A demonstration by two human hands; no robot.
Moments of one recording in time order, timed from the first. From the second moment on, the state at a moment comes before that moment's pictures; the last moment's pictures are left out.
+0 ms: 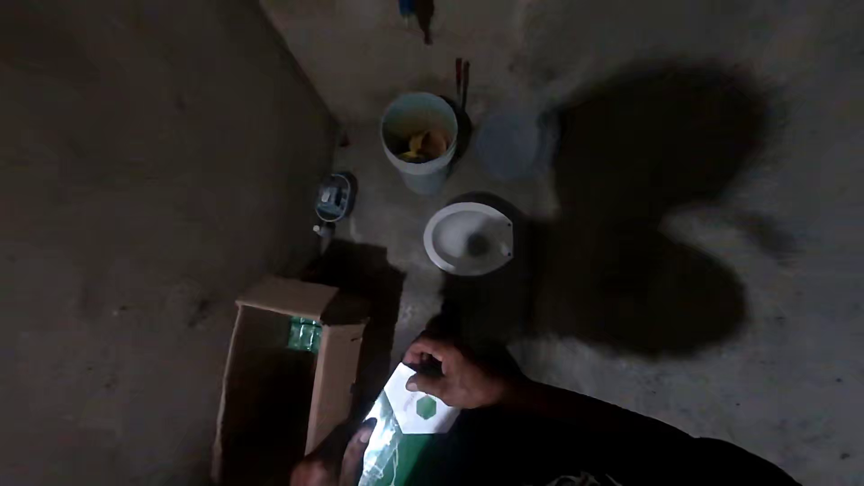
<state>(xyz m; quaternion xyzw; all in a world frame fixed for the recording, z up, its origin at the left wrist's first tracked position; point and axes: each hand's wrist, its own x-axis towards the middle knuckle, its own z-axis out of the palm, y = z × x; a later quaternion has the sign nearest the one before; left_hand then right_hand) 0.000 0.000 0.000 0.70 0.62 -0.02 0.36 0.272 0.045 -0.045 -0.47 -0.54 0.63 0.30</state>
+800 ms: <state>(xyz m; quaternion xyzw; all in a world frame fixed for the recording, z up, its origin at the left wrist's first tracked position) -0.022 0.205 -0.051 0.82 0.40 -0.06 0.41 0.257 0.109 -0.043 -0.60 -0.40 0.57 0.41</state>
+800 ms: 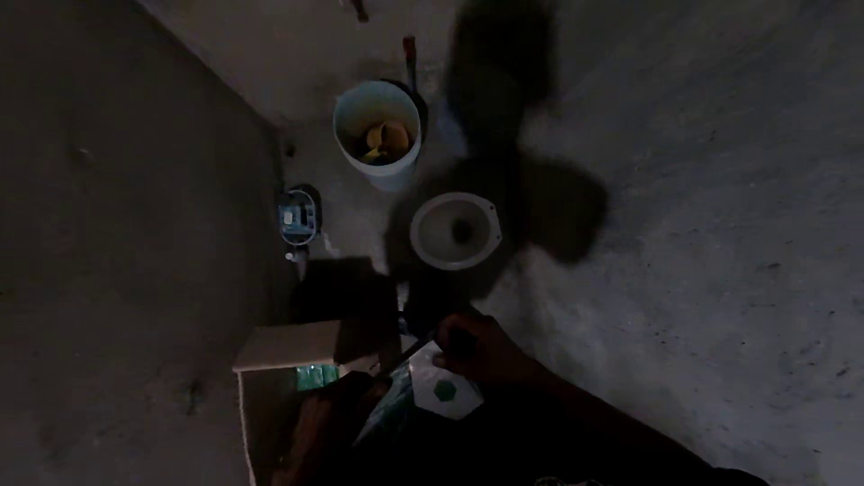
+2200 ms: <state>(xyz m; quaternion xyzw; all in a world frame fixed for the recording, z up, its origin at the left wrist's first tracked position) 0.391 0.821 -0.162 0.98 0.10 -0.18 0.07 0.204 0.254 -0.076 -0.93 0.23 0.11 0.28</state>
